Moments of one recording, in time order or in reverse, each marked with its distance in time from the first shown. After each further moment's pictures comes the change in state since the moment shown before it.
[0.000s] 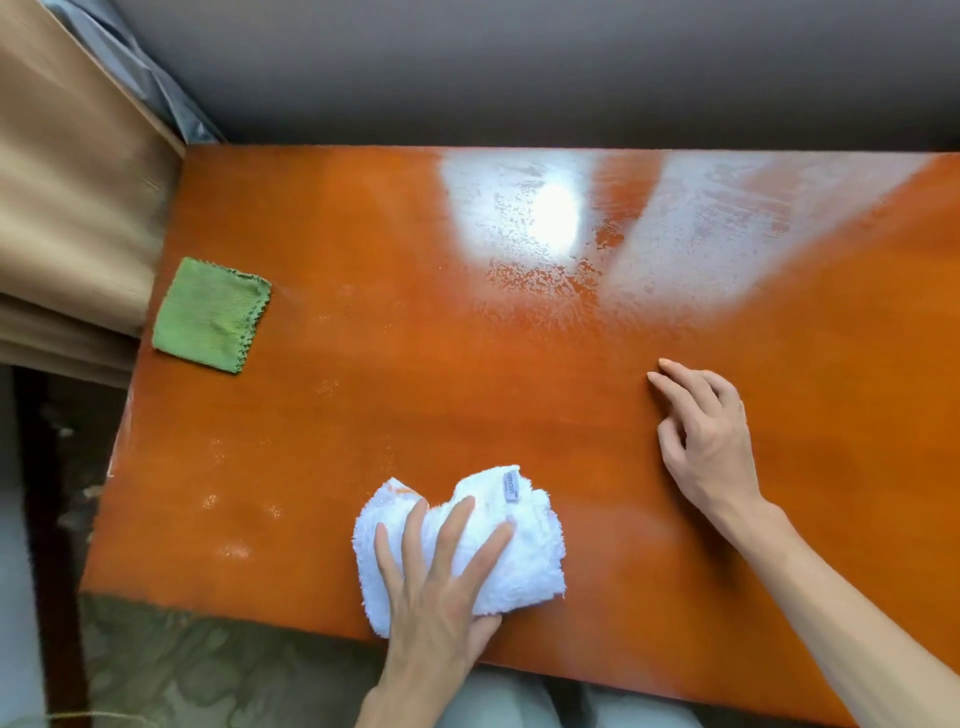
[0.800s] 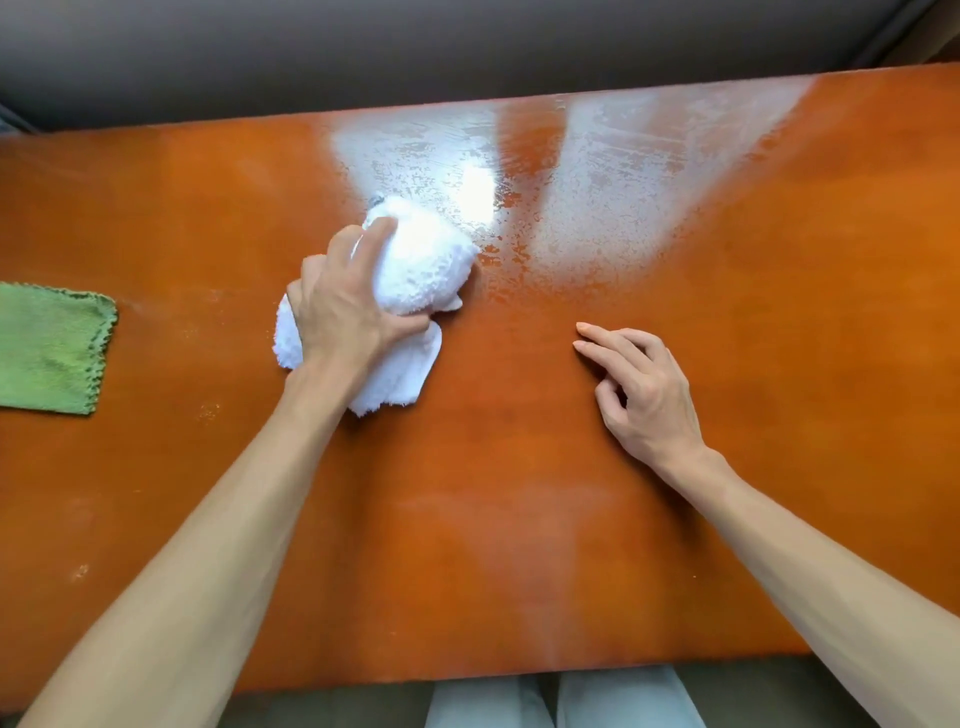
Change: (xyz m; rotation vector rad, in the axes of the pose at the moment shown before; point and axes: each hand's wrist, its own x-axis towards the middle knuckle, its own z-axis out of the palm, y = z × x) left_hand 0.258 -0.020 -0.049 -0.126 0.219 -0.050; right_hand -0.003 0.023 -0.002 0.022 0.038 -0.052
